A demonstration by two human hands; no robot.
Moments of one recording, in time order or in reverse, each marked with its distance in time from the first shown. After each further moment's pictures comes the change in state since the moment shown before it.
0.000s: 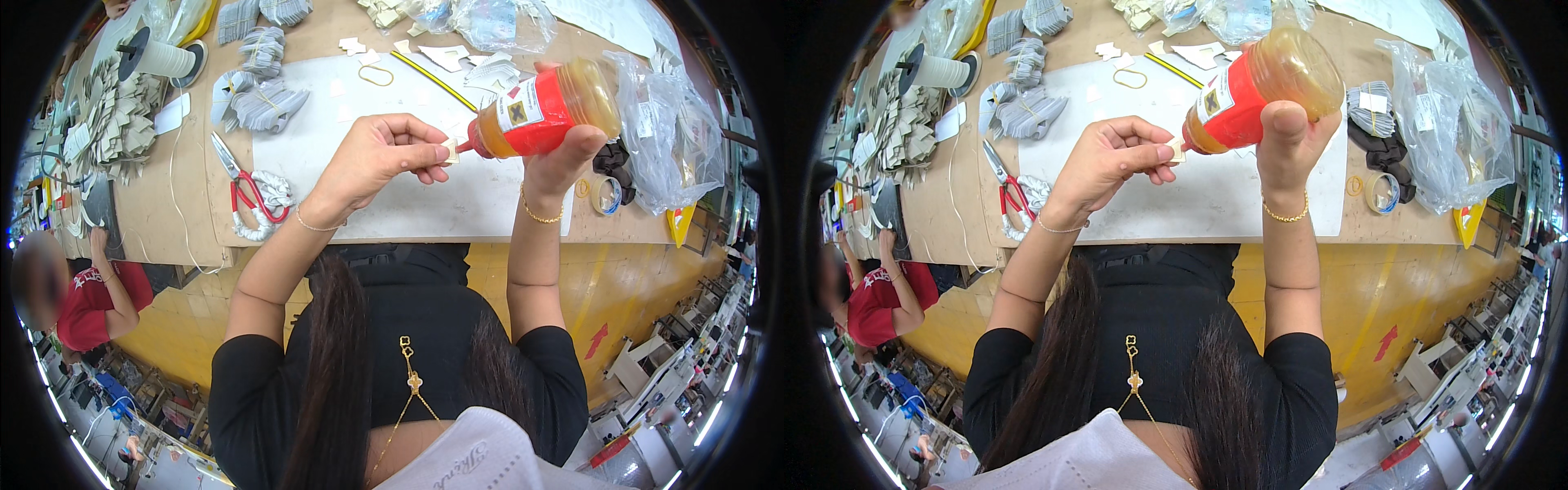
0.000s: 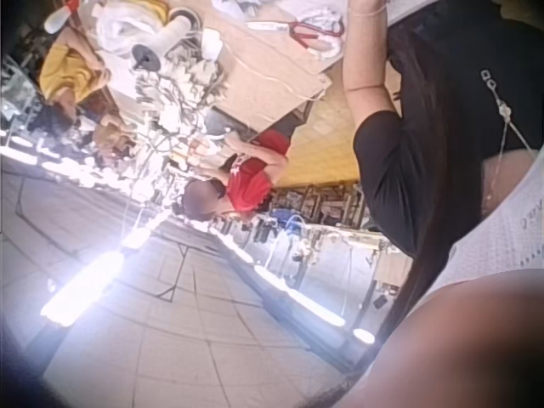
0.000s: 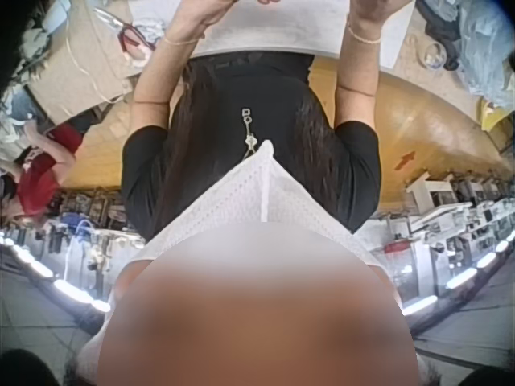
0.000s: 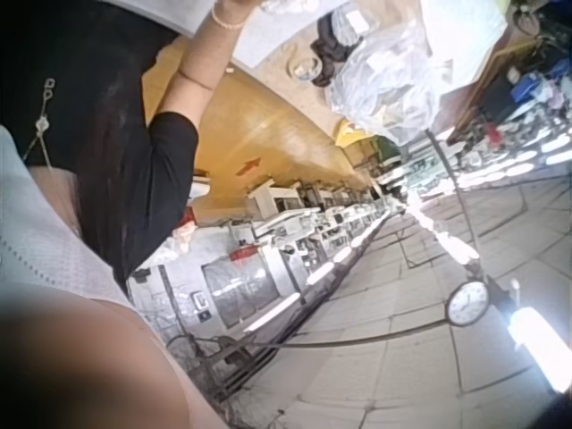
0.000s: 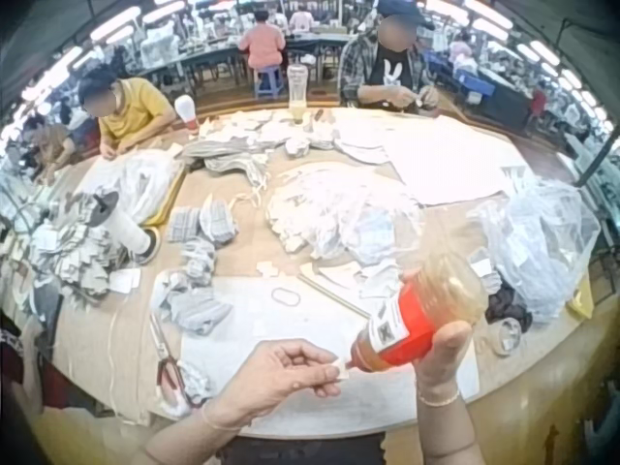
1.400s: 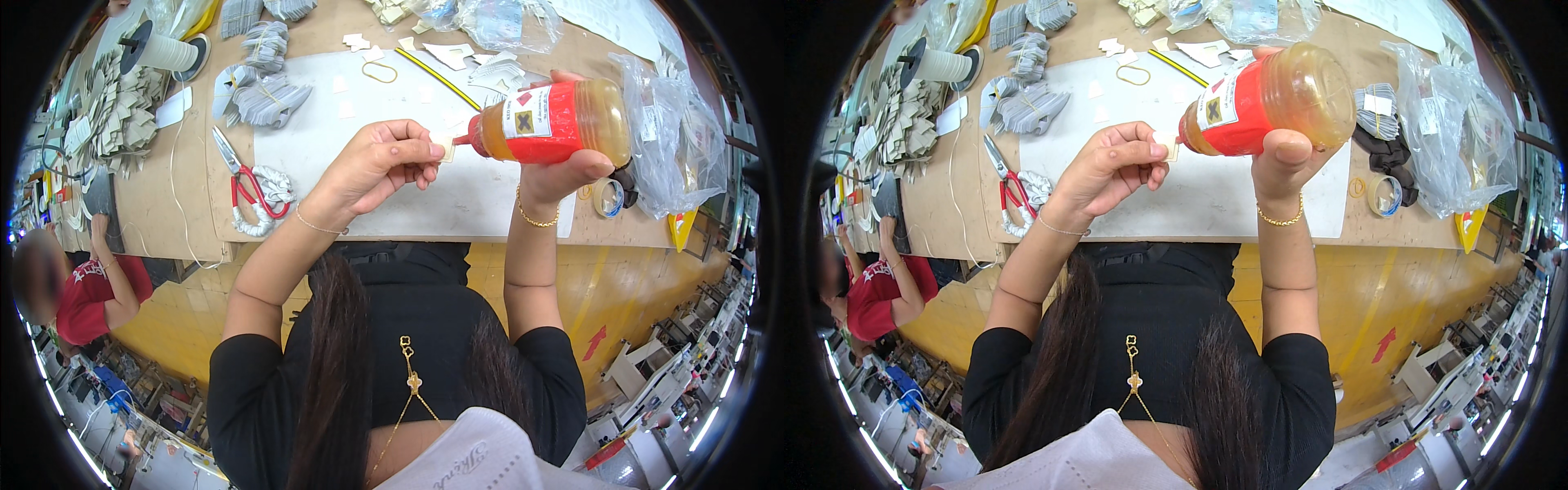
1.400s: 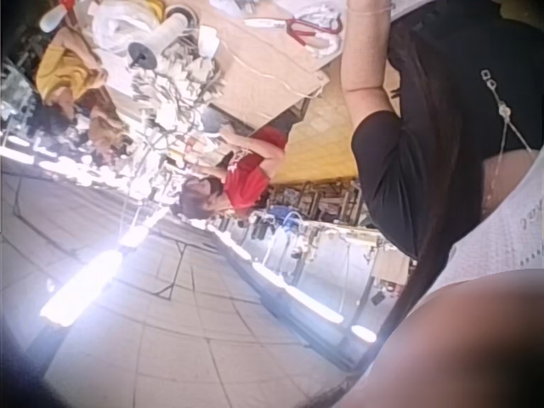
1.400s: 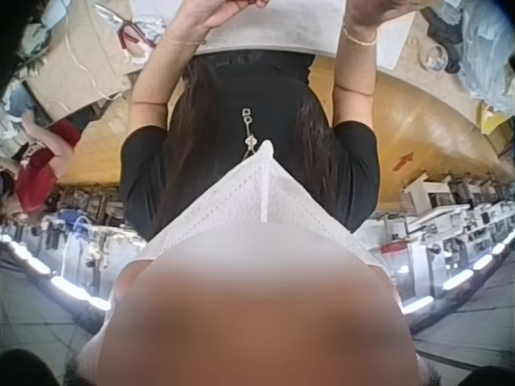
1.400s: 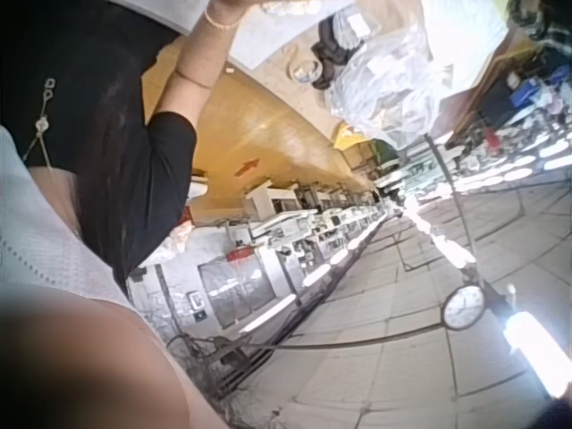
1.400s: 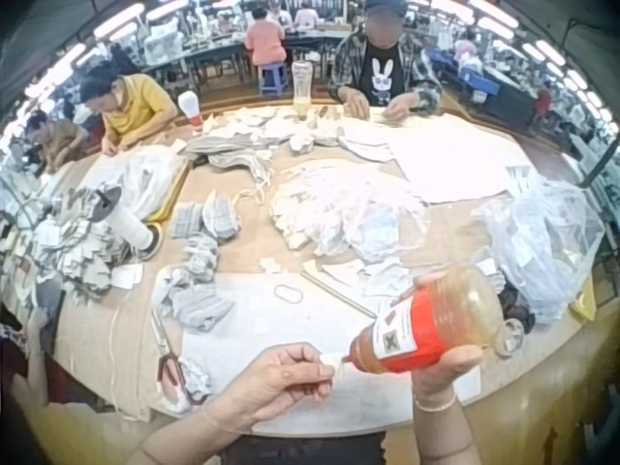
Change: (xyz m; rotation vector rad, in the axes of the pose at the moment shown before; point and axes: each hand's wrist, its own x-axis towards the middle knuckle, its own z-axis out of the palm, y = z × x) left_hand -0.001 -0.014 -0.008 -0.298 -0.067 -0.102; right_hand -0.005 -0.004 0.009 -0.073 0.110 -0.056
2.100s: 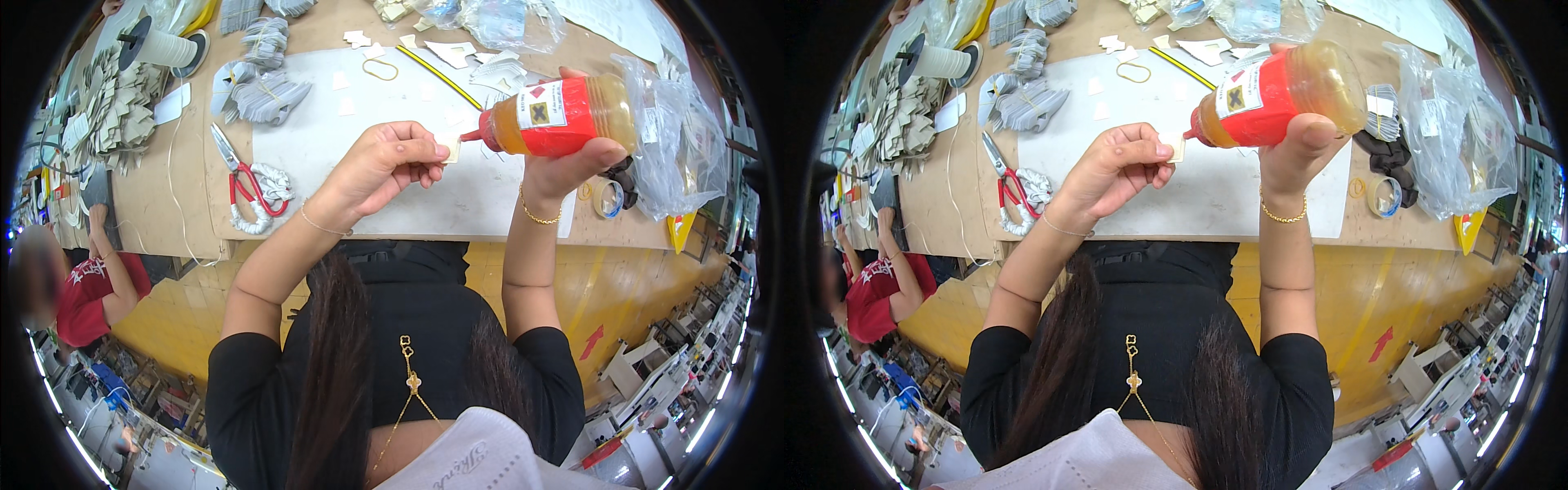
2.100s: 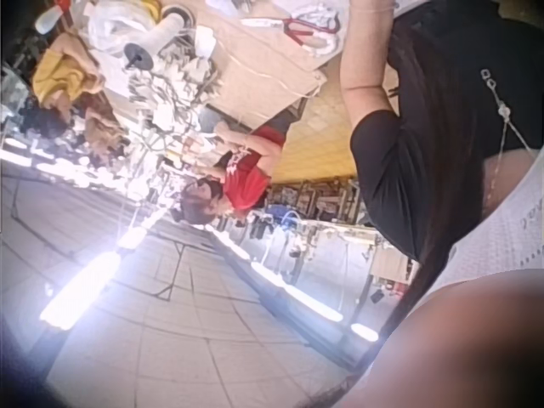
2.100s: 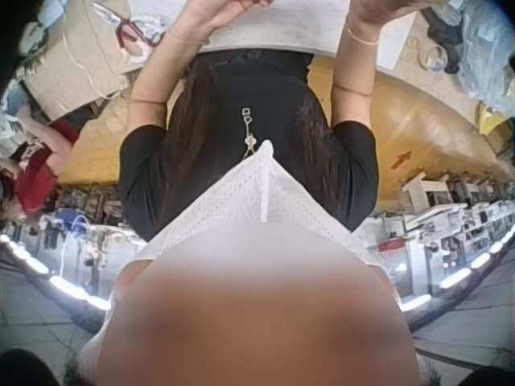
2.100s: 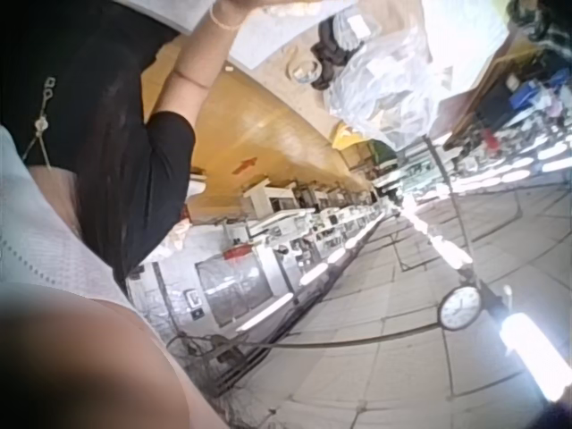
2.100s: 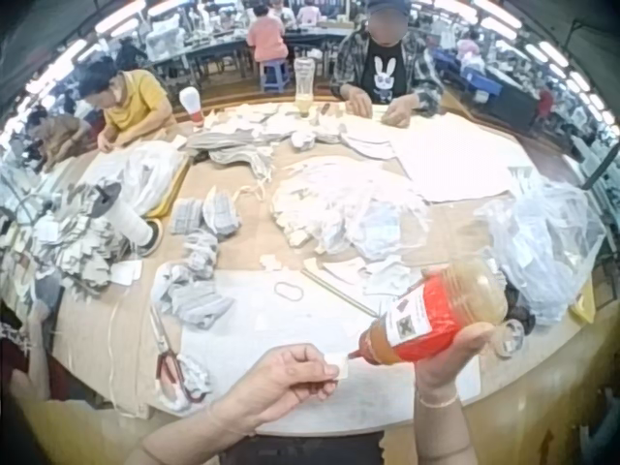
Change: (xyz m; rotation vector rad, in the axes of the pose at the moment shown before) left_hand 0.003 -0.007 0.002 -0.036 0.033 -0.006; right_hand 0.002 0.008 -0.006 0.081 0.006 0.065
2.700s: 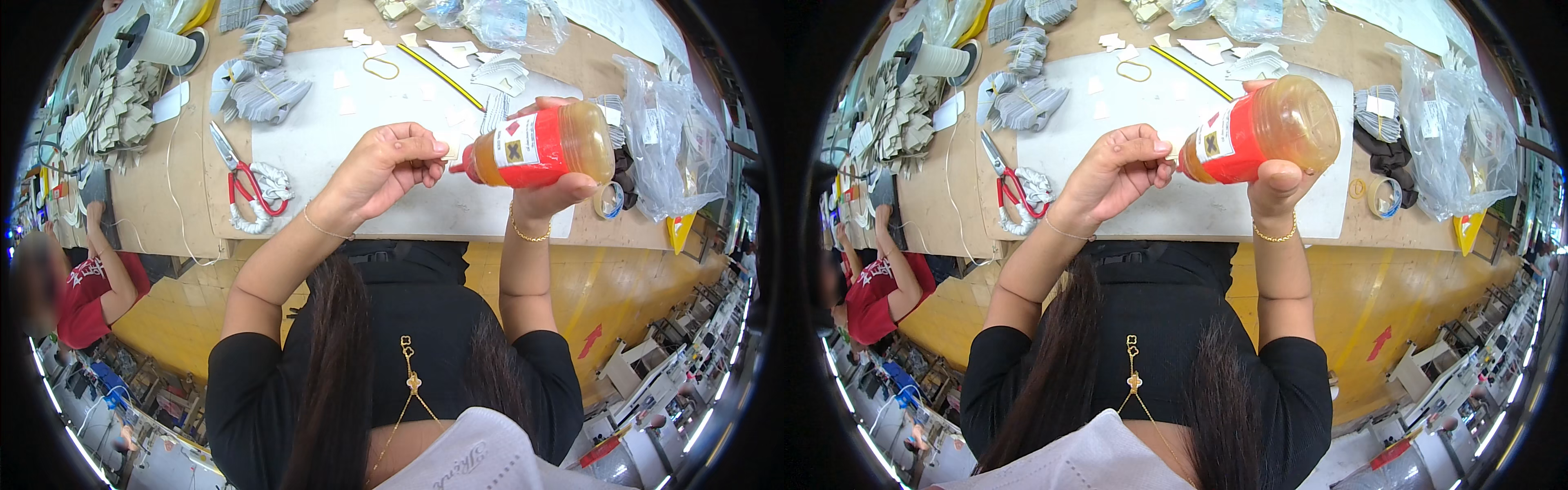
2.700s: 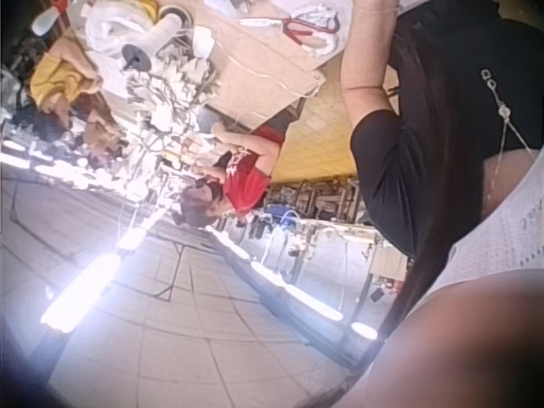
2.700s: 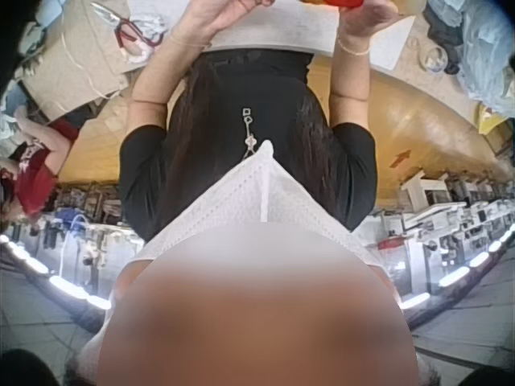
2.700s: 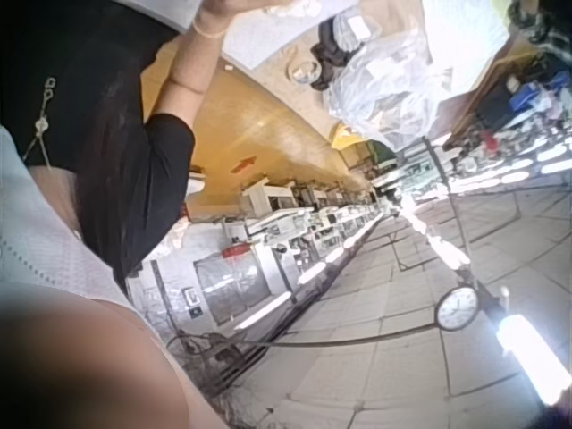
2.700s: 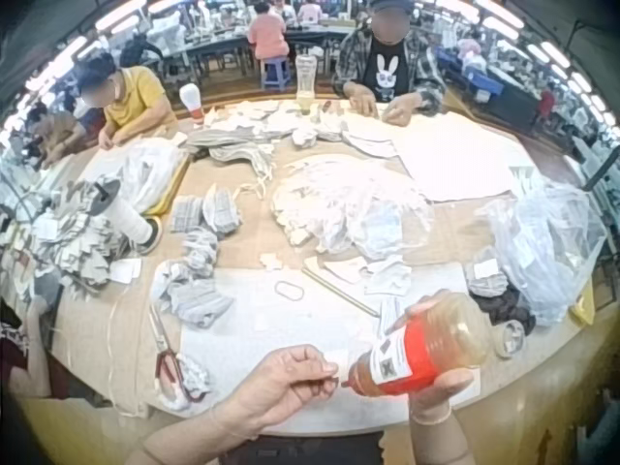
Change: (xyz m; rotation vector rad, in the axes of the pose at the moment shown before) left_hand -0.001 -0.003 -0.001 -0.130 -0.002 -0.010; right_hand -0.027 -0.005 0.003 -0.060 -0.029 0.074
